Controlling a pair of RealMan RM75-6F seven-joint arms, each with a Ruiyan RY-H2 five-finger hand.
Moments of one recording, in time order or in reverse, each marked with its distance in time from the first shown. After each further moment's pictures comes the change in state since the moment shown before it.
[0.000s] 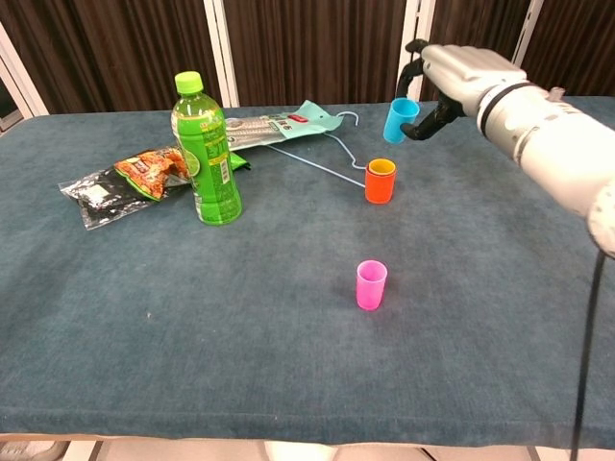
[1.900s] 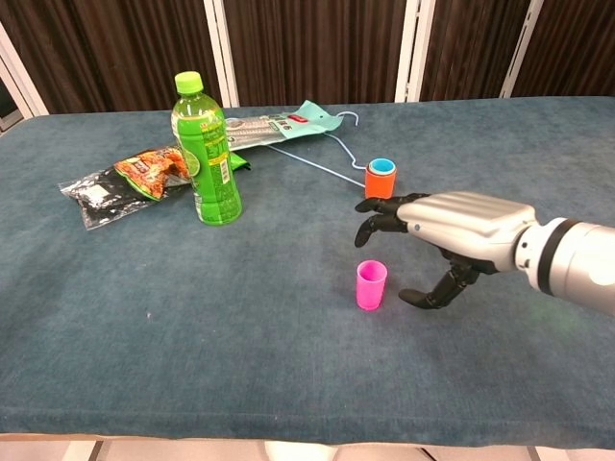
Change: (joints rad) left arm 0.011 0.010 0.005 0.001 0.019 0.031 -0.022; right arm -0.146 0.207 -0.347 -0.420 -0.223 -0.145 0.046
